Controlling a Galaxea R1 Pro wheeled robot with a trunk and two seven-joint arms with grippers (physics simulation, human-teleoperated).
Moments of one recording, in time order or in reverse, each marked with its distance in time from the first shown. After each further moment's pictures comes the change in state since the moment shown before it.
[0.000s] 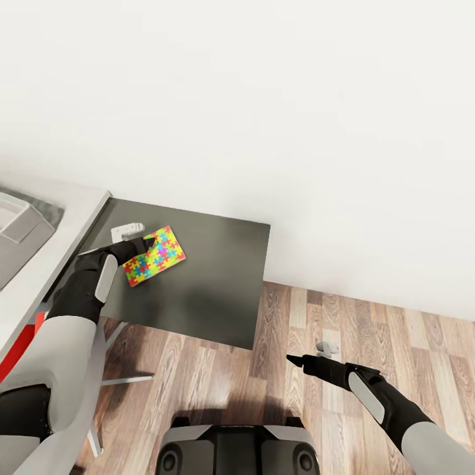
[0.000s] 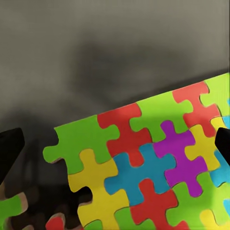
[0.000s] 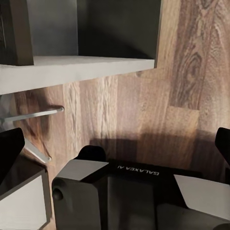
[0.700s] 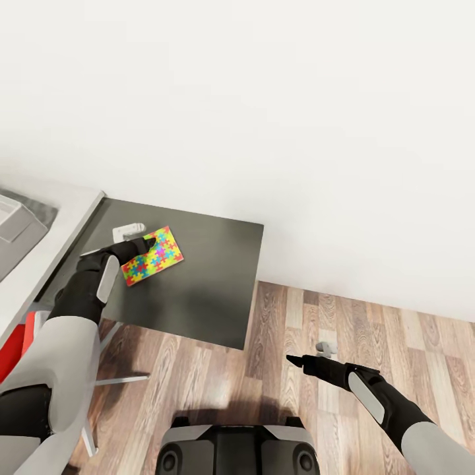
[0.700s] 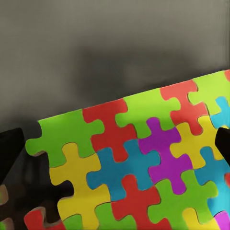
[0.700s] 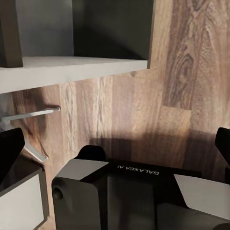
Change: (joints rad) left arm 0.000 -0.003 -0.008 0.008 -0.006 -0.021 0.000; right arm 0.000 0.000 0.002 0.000 0.000 0.000 0.000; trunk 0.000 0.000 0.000
